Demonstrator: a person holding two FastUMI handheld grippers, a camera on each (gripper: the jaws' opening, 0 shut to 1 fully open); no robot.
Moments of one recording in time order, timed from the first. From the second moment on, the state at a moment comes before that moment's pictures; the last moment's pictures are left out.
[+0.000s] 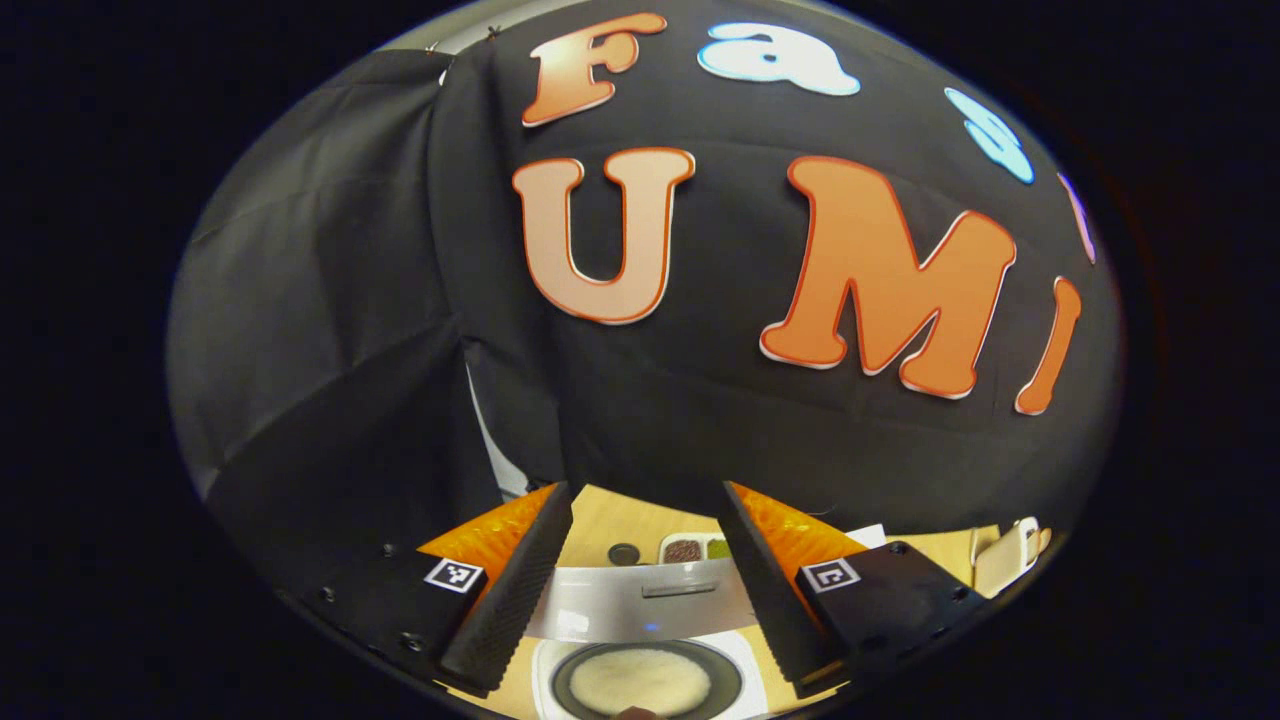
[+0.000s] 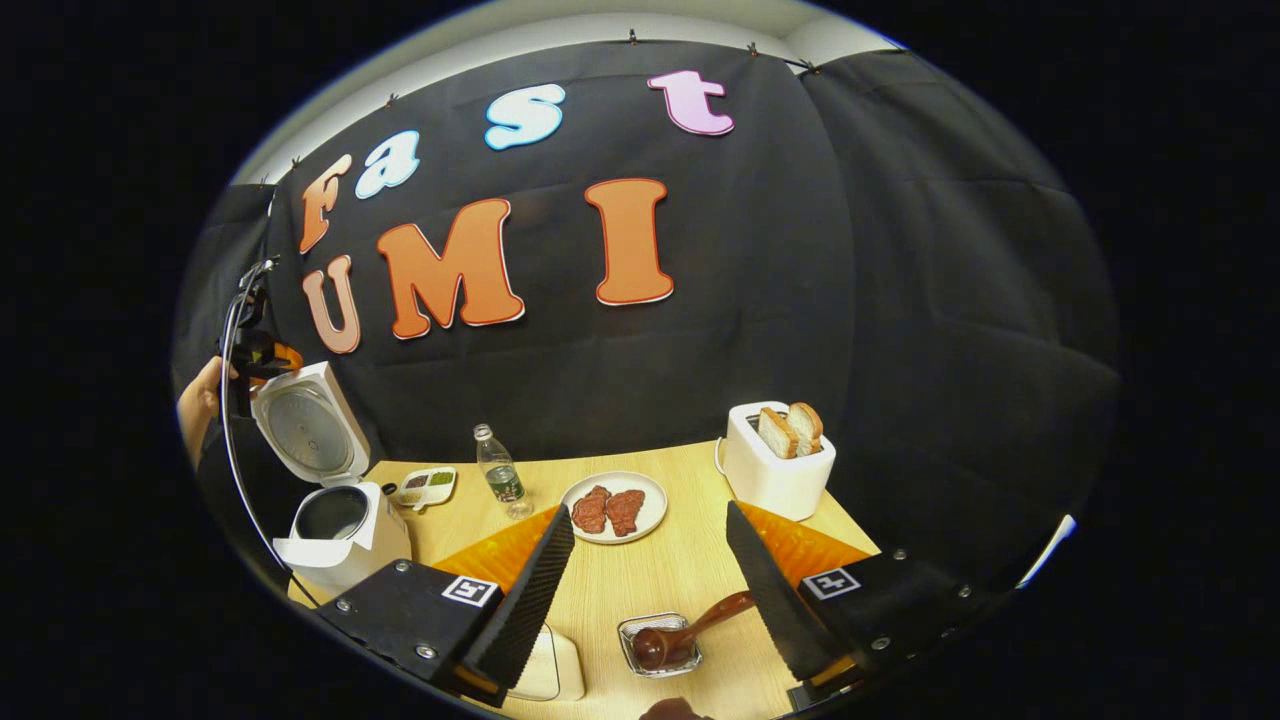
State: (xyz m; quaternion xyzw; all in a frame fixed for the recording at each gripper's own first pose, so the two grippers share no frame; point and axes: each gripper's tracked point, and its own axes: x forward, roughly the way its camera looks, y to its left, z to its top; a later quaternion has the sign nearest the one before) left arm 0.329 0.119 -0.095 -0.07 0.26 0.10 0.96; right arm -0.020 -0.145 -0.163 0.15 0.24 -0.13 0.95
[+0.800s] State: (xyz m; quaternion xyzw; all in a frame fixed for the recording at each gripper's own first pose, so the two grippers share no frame) left arm 0.142 0.038 -0.232 -0.15 0.54 0.09 0.83; right arm 0.003 -0.118 -0.174 0.15 0.23 -0.04 0.96
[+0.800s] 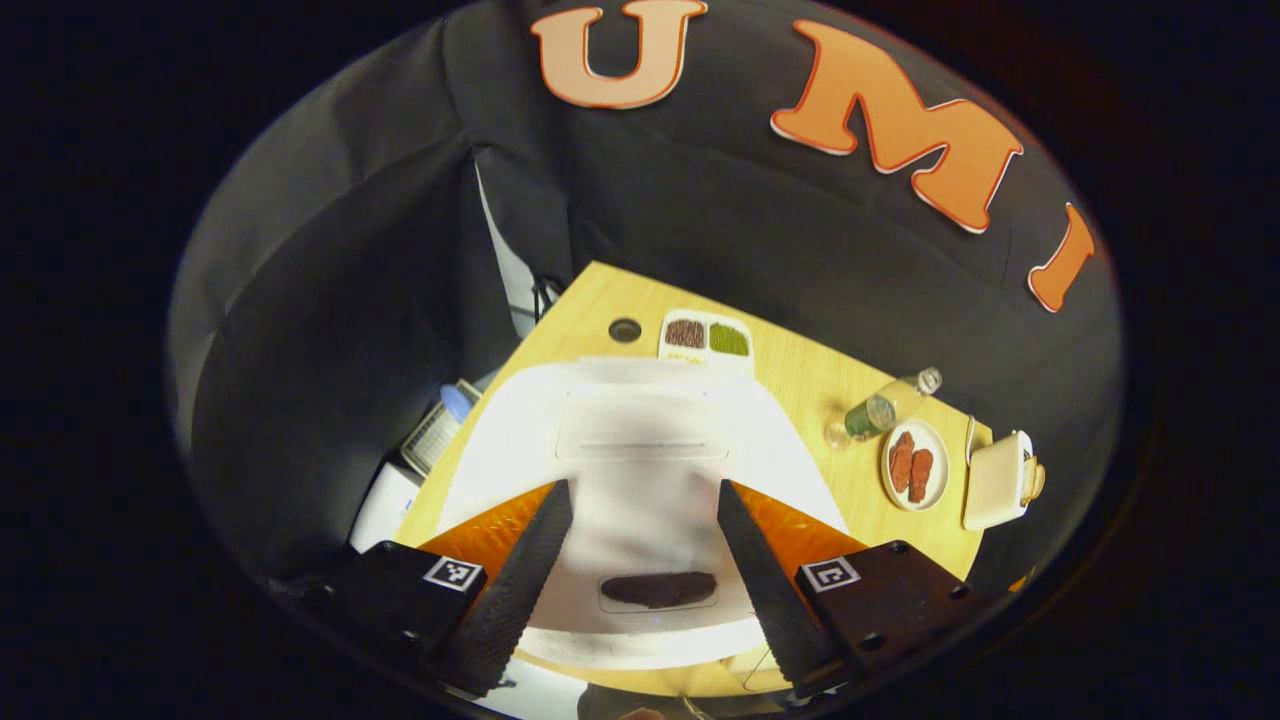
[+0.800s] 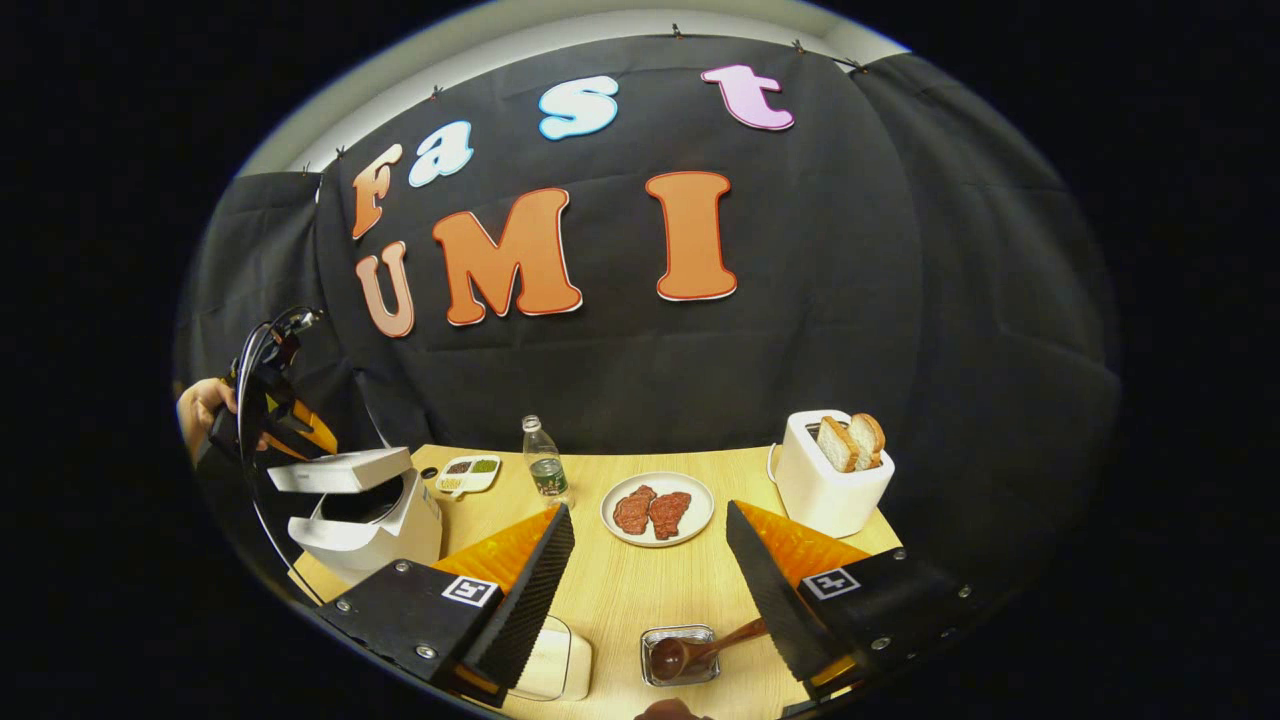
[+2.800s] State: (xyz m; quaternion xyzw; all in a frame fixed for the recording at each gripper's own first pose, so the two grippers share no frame) left arm -0.003 -0.064 0.033 -0.02 -0.01 0.05 1.00; right arm 0.040 -0.038 -0.008 0.07 0.02 0.07 1.00
